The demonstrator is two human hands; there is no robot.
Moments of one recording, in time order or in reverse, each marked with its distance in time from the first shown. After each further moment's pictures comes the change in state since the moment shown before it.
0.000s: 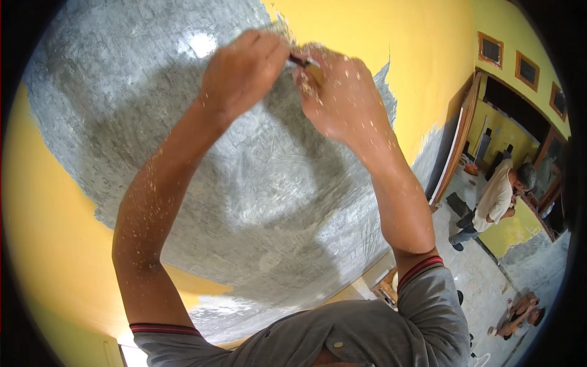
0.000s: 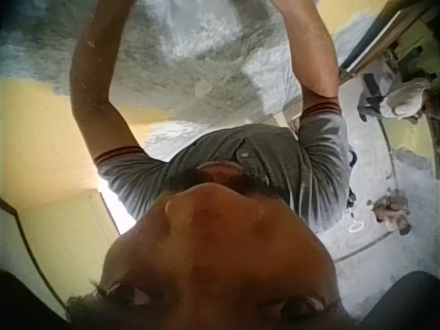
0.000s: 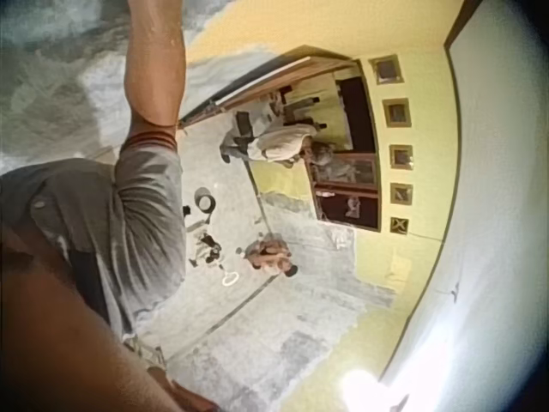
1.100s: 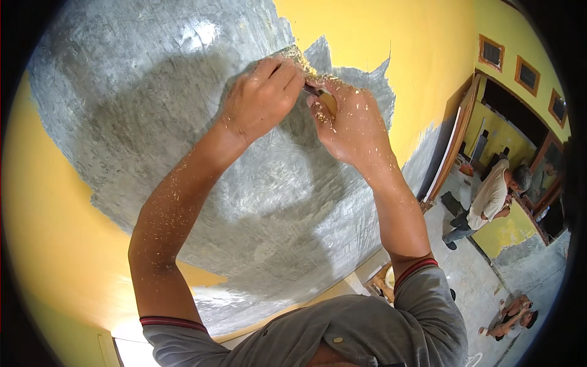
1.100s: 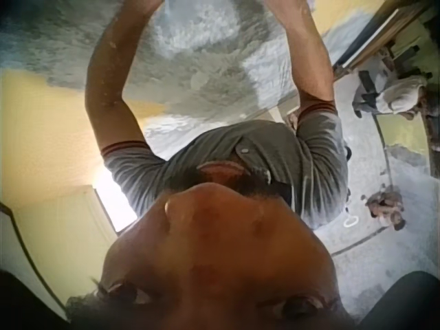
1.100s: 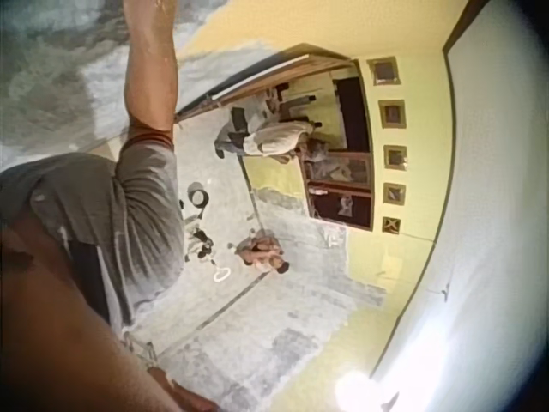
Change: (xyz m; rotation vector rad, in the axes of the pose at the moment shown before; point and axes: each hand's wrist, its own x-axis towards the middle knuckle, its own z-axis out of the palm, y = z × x) left_hand -0.029 0.042 -0.001 -0.070 -0.048 -0.072; right_hand -0.038 0.006 0.001 0.051 -0.073 0.056
